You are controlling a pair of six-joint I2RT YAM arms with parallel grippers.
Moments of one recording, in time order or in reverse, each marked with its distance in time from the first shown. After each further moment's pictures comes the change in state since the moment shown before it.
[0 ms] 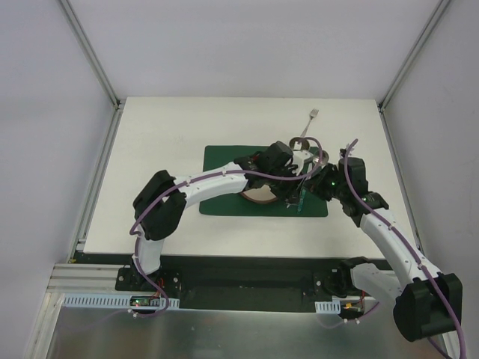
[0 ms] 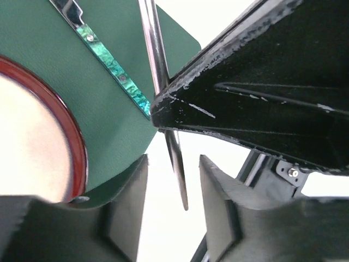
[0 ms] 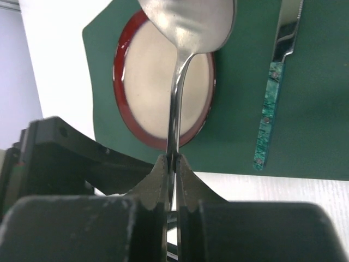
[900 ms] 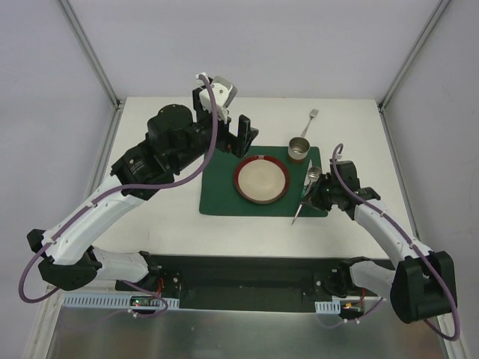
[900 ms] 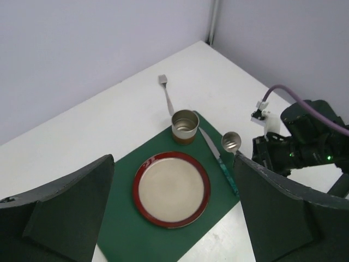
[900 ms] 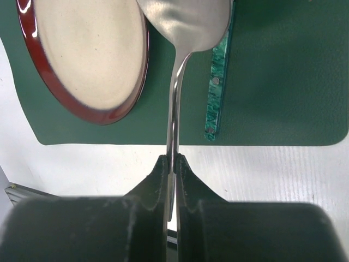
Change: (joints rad) left arm 0.040 -0.682 0.135 -0.146 -0.533 0.235; right arm -0.001 0.120 -0.002 -0.167 -0.002 -0.124
